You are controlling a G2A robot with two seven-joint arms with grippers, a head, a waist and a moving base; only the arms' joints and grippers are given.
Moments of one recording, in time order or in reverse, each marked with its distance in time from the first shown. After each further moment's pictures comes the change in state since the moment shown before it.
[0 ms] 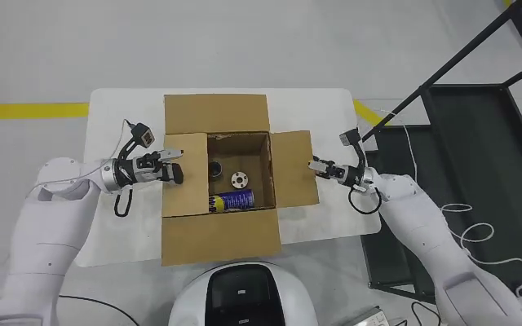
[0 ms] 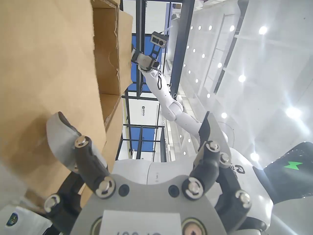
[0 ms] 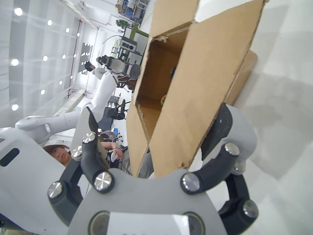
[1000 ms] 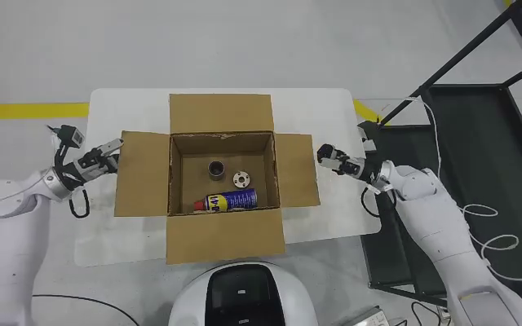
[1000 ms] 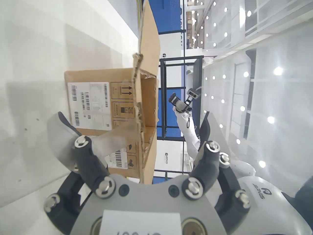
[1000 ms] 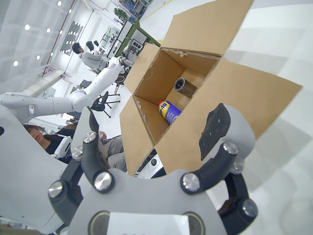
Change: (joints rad) left arm 0.044 0.048 -0.277 0.184 0.095 -0.204 0.055; right arm -0.086 0.030 0.213 -0.098 -0.194 -0.031 -0.031
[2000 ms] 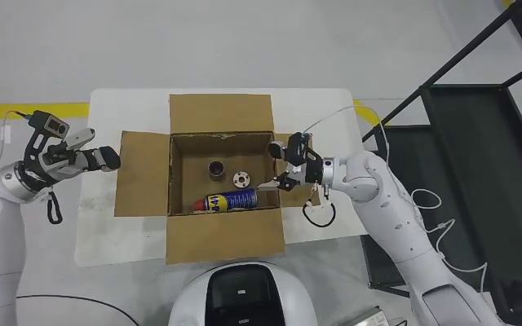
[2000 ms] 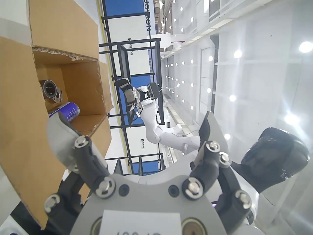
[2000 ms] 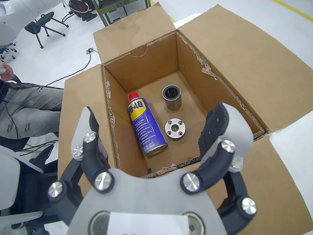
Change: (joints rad) left arm 0.157 0.018 -0.207 -0.396 -0.149 0.293 -0.081; right arm 0.037 -0.203 -0.084 -0.295 -1.109 -0.089 -0.495
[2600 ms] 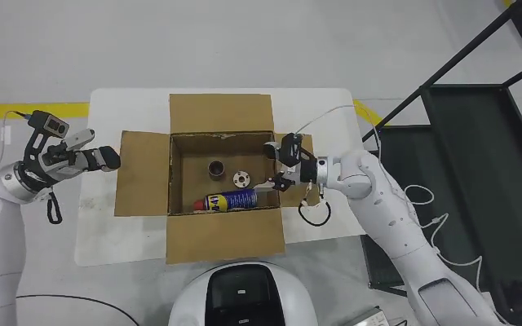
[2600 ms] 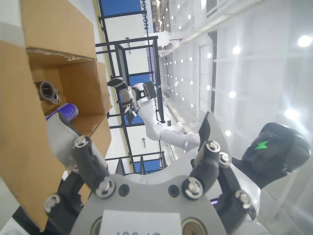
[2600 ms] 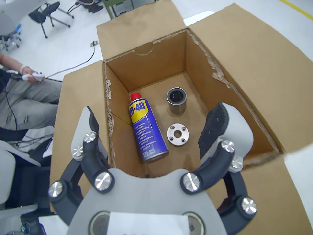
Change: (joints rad) left arm 0.000 0.000 0.000 0.000 0.002 0.000 0.000; right arm -0.007 0.000 0.006 -0.006 0.001 0.001 0.005
